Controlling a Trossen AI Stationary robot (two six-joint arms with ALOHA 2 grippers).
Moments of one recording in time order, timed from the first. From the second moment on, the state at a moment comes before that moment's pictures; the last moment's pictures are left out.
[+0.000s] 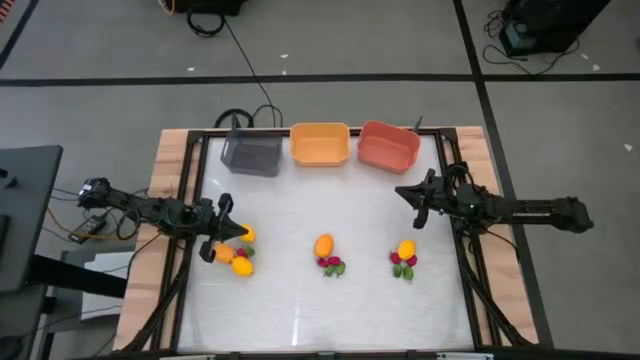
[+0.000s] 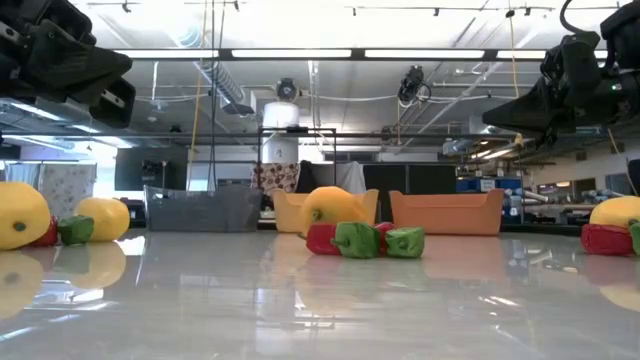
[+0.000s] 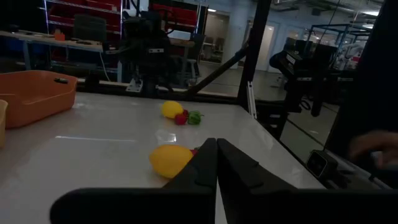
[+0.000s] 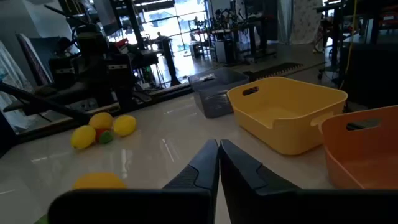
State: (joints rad) left arm -0.32 0.09 0.01 0.11 -0.15 -0.16; right arm -0.10 0.20 0.01 0.14 0.26 0.23
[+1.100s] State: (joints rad) left arm -0.32 0.09 0.01 0.10 -0.33 -0.19; right arm -0.11 0.20 0.01 0.56 0.35 0.19
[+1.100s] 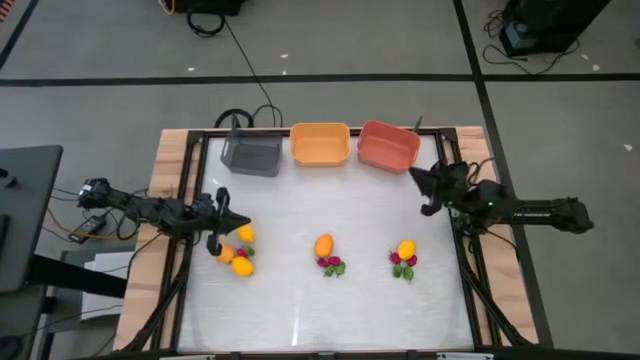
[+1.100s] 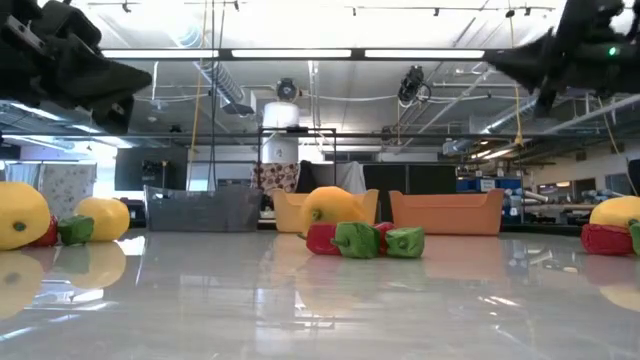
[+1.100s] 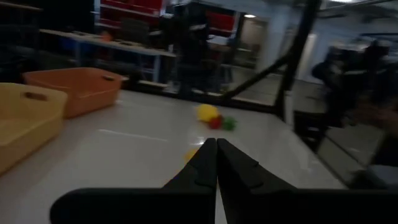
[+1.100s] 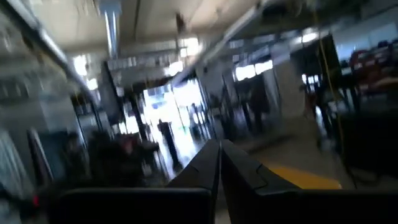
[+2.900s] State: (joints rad) left arm -0.23 1.01 0.56 -0.68 -0.22 -0.42; right arm -0.11 1.17 0.35 0.67 0.09 0.09
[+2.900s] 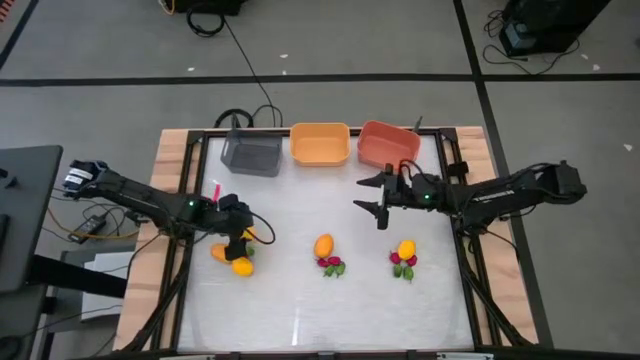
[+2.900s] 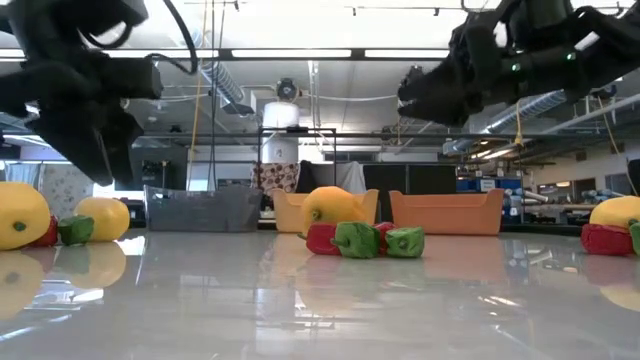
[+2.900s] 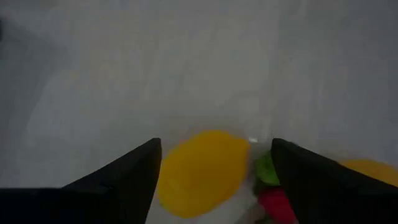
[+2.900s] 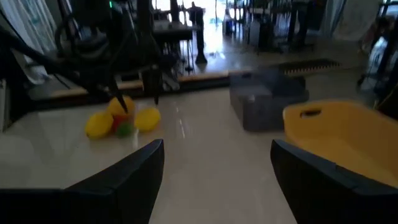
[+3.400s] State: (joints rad) left arm -0.18 1.20 0.56 -0.66 -0.15 -0.38; right arm -0.11 1.24 0.35 0.69 0.09 0.11
